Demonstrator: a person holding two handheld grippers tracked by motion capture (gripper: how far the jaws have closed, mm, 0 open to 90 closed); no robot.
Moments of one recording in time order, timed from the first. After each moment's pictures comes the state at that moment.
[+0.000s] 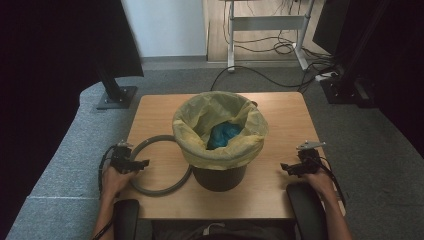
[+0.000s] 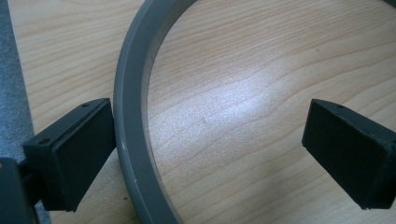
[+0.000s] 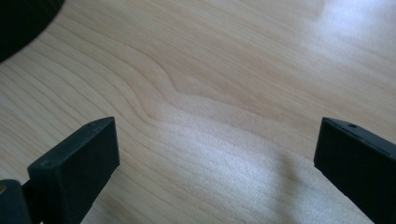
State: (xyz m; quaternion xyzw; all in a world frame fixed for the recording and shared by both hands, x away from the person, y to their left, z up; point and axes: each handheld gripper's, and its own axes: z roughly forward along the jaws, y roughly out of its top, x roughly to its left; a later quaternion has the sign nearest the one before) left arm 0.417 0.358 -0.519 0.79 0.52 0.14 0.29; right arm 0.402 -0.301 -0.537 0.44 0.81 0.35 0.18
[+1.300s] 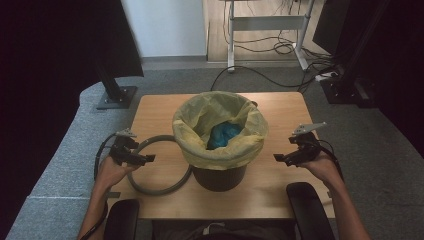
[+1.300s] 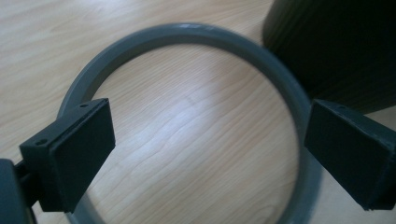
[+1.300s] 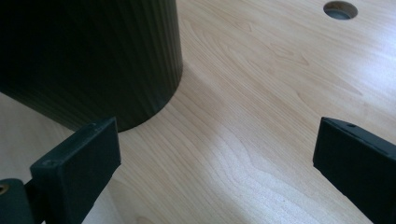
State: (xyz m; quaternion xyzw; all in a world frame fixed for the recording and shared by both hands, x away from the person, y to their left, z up) left arm 0.399 0.319 -0.431 0.84 0.42 0.09 0.33; right arm 0.394 -0.267 -0.434 0.36 0.84 0.39 0.12
